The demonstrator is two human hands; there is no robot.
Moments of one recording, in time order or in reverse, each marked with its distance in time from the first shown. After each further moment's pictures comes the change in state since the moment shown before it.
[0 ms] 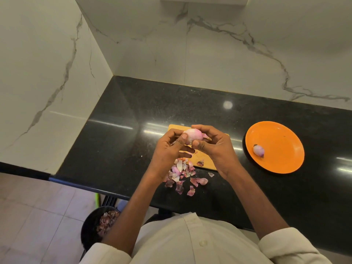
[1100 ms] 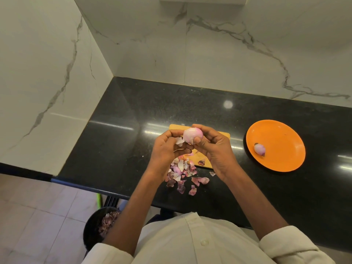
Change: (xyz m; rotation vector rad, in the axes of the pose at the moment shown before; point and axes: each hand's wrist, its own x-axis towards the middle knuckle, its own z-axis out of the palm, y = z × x) left_hand 0.004 -0.002 -0.002 -0.118 0.109 -0.118; right_hand -0.002 0.007 0.013 0.130 0.076 0.043
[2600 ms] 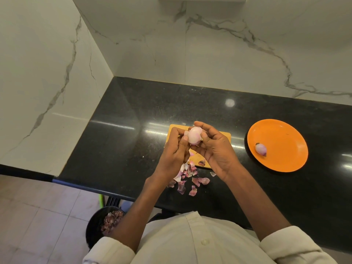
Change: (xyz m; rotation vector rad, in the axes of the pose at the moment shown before) left_hand 0.003 -0.019 0.009 0.355 -0.131 0.310; right_hand 0.004 -0.011 0.003 0.145 0.061 0.190
